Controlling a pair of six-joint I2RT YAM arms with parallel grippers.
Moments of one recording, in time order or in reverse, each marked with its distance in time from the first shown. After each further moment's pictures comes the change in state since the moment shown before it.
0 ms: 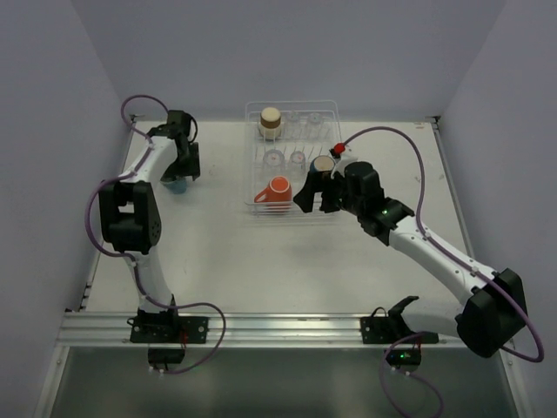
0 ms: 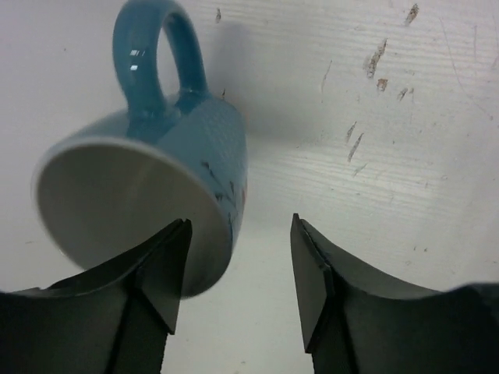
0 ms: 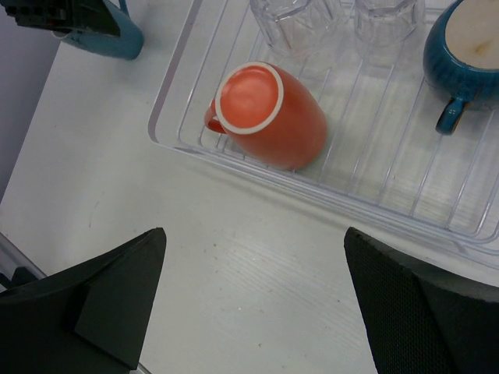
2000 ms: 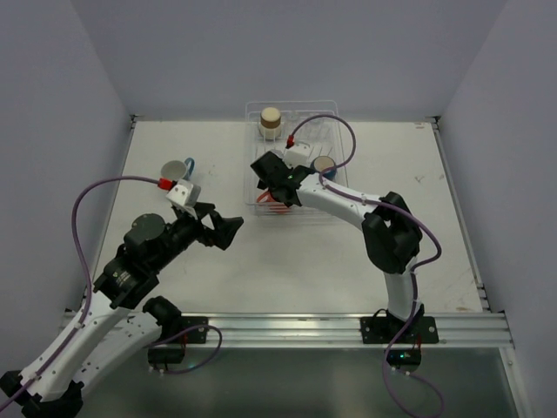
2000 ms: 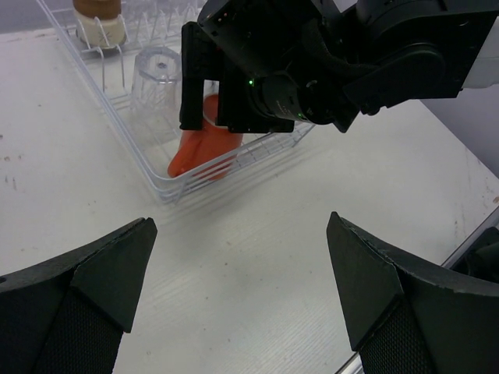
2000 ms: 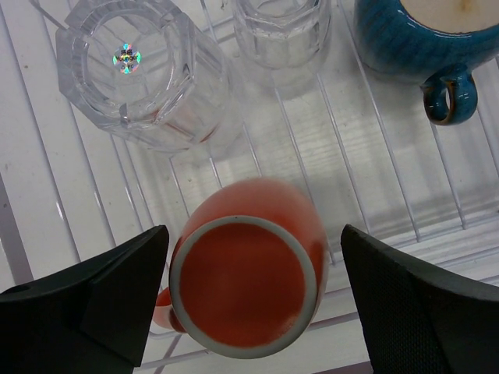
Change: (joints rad) left arm -0.559 -1.411 -0.906 0.500 0.228 -0.101; right arm 0.253 0.797 0.713 -0.414 0.781 0.531
